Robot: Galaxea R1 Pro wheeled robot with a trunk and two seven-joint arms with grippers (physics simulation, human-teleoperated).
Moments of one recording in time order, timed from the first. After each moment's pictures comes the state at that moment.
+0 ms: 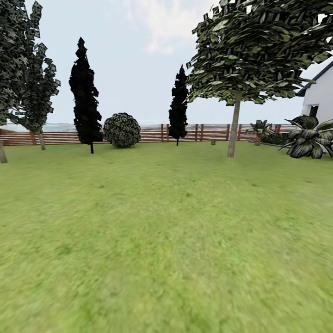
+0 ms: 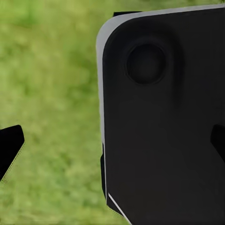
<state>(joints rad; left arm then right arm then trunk) 0.05 0.05 -0.02 -0.02 -0.01 -0.02 0.01 -0.09 -0.03 0.05 0.08 0.21 -0.11 0.01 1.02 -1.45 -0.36</state>
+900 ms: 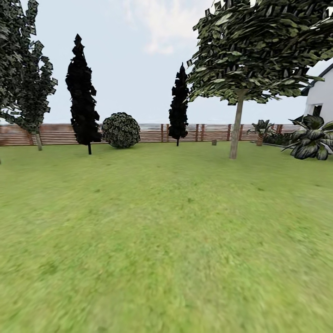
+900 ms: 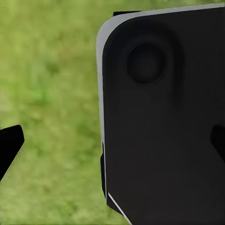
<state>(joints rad) 0.05 0.05 -0.02 -0.02 -0.01 -0.02 0.01 -0.09 -0.03 0.05 0.08 0.21 -0.11 0.01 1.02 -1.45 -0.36</state>
